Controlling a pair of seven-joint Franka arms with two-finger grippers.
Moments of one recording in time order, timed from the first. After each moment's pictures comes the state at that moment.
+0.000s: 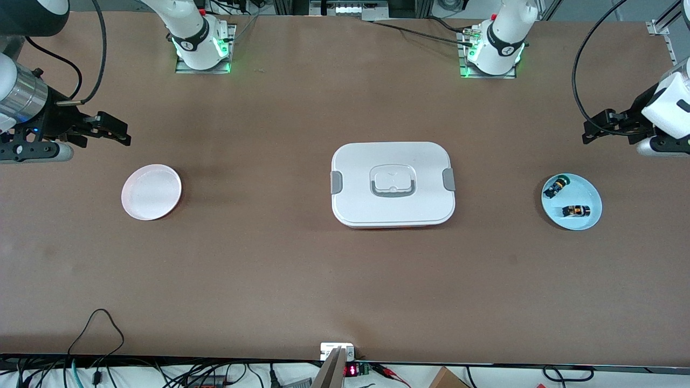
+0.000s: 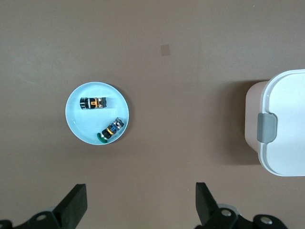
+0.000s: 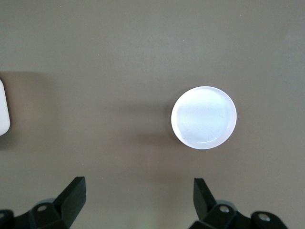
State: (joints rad) left arm -0.03 -0.03 0.06 -1.73 0.01 1.65 0.02; right arm 0.09 0.07 -0.02 -1.60 0.05 1.60 0.04
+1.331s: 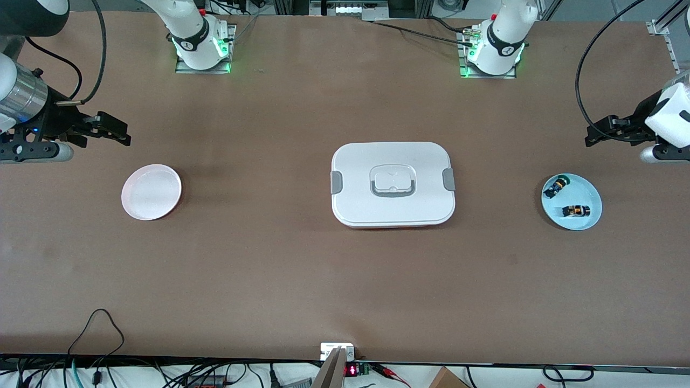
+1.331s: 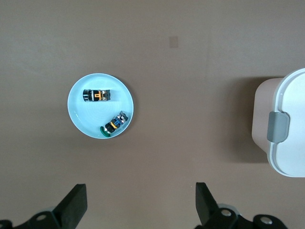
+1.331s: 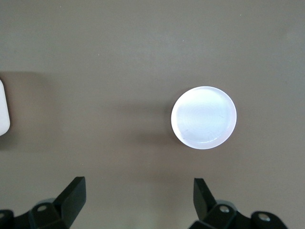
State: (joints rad) left arm 0.00 0.00 0.06 -1.73 0.01 1.64 0.02; right arm 0.09 0.07 -0.02 -1.60 0.05 1.60 0.04
